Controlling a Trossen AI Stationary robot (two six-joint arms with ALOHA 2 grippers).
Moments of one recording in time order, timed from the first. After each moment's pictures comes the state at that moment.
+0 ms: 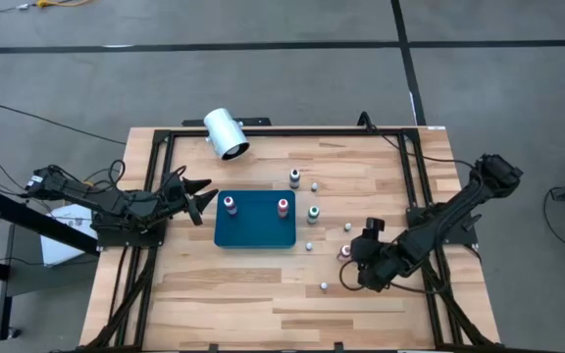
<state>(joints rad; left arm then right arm) -0.27 0.45 0.27 0.05 -0.81 -0.48 0.67 1.41 0.83 -0.78 0.50 0.68</state>
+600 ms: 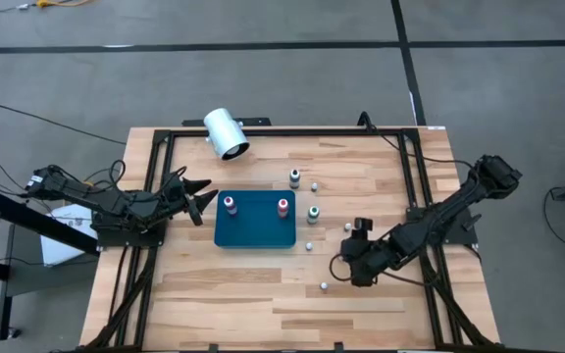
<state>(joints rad) -0.27 0.45 0.27 0.03 -0.81 -0.48 0.57 1.43 0.83 -0.63 0.40 0.51</state>
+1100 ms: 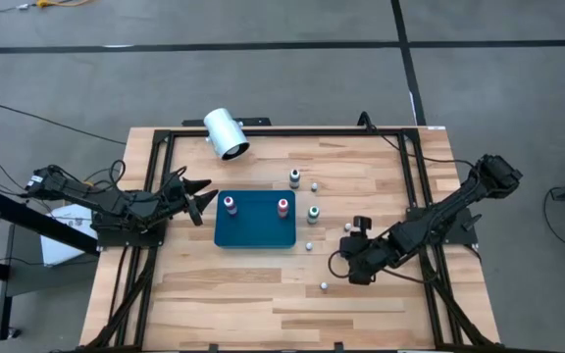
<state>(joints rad) -0.27 0.45 0.27 0.03 -0.81 -0.48 0.55 1.43 0.84 -0.63 0.40 0.51</state>
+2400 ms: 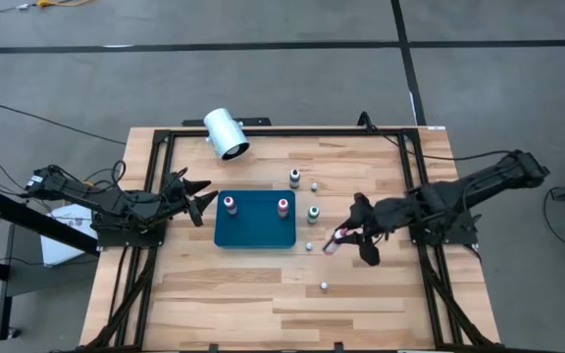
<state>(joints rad) -0.27 0.45 0.27 -0.01 -0.81 -0.48 0.33 1.04 0.84 -0.41 0.10 0.37</state>
